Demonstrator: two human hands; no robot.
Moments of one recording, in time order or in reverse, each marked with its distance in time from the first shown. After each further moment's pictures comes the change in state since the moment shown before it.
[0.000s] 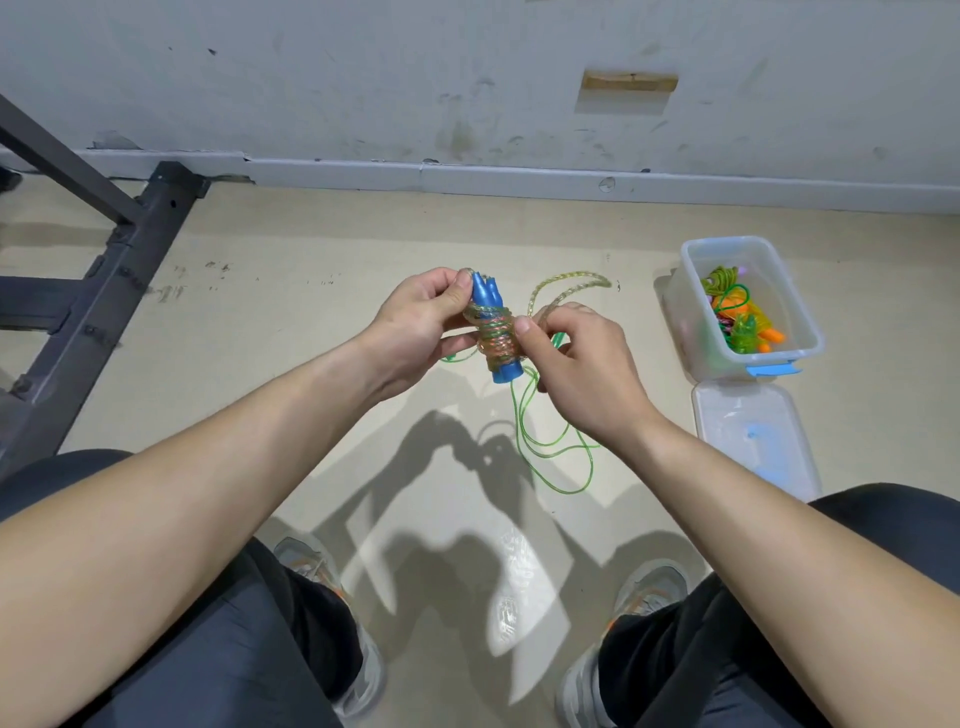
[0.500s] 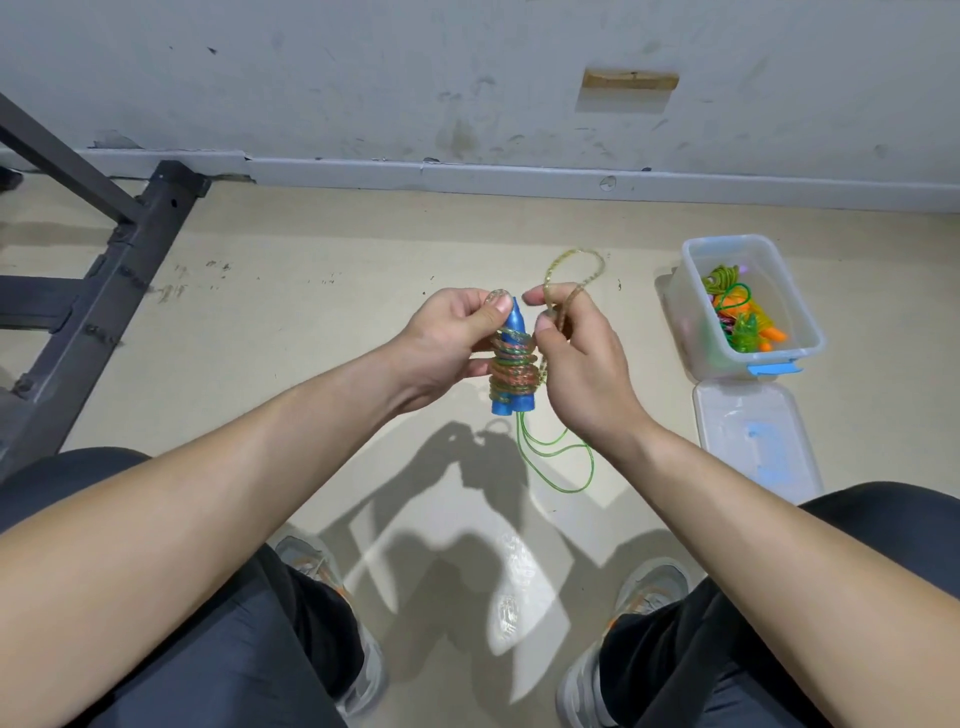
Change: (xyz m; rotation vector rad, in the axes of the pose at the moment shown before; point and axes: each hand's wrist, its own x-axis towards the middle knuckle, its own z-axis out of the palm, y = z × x) left_hand -0.012 -0.004 0.021 0.075 -0.149 -0.019; right_hand -0.006 -0.009 0.005 0.248 0.074 0.066
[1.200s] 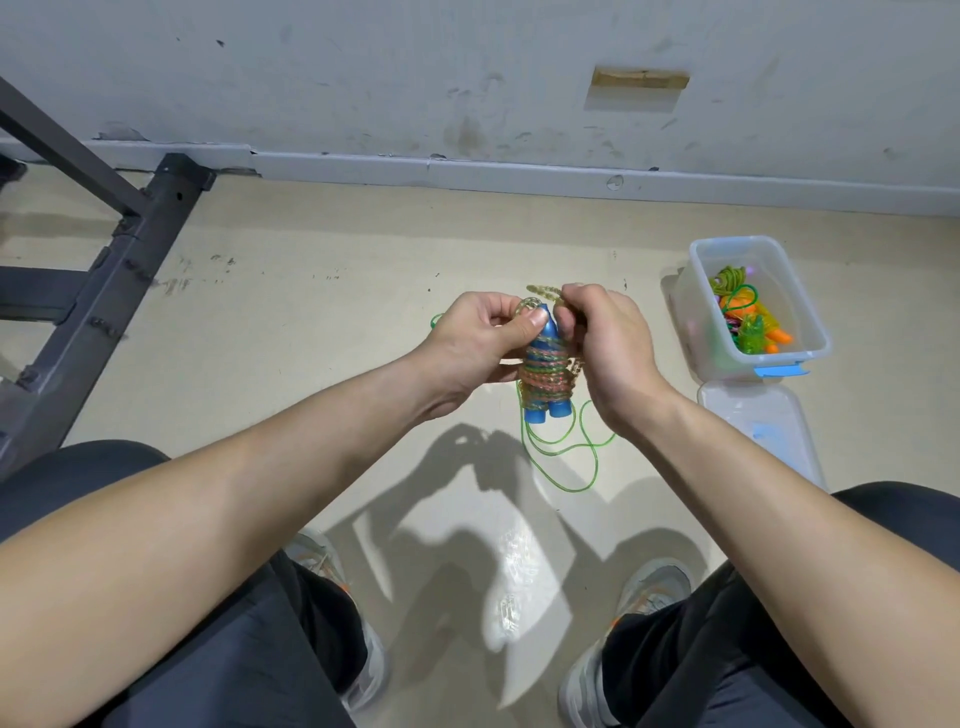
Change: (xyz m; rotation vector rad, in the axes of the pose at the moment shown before) left_hand -0.001 -0.002 0.012 0.033 0.045 -0.018; right_hand 0.019 -0.012 -0.002 0.373 0.028 0.194
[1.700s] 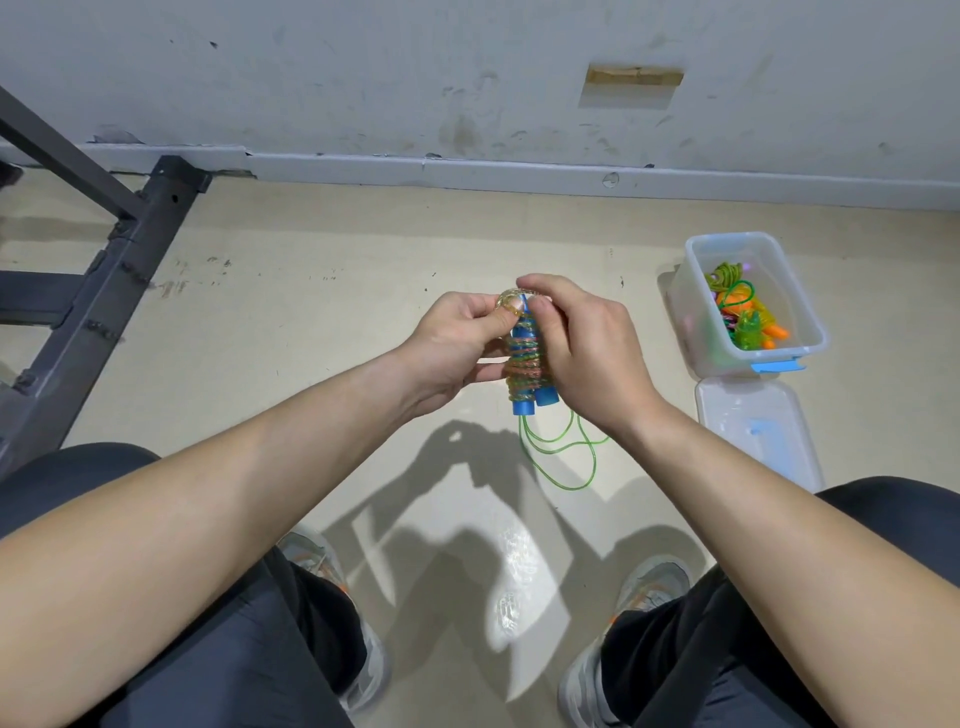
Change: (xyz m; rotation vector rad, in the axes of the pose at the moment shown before) left_hand 0.001 0.000 -0.006 -0.062 0.002 -0.056; right_hand -0.001 0.014 -0.008 -0.748 -0.051 -0.484
